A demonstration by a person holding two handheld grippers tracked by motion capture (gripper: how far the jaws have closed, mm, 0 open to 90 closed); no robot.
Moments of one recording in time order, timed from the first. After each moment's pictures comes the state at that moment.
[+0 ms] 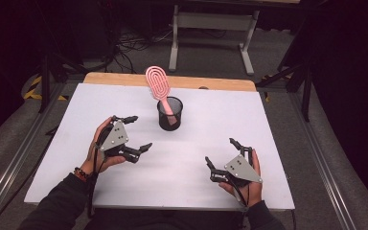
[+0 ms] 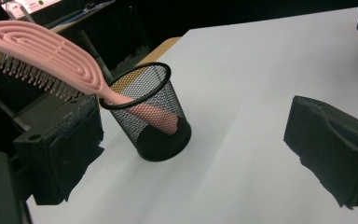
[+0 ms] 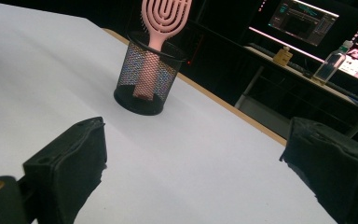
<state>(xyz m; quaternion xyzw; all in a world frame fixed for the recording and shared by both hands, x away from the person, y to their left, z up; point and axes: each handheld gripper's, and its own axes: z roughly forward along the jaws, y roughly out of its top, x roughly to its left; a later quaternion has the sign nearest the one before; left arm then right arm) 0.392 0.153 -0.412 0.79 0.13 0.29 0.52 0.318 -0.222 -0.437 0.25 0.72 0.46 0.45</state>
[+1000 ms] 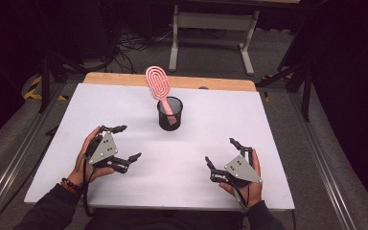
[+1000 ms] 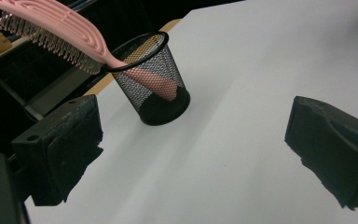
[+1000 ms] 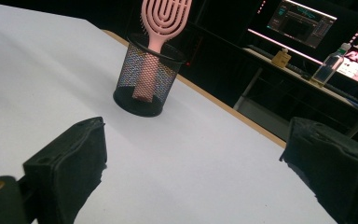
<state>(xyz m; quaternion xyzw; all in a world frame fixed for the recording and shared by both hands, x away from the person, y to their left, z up) 0.369 0.181 -0.428 0.80 0.13 0.30 0.50 0.317 -0.222 -0.437 0.25 0.72 0.46 0.46</state>
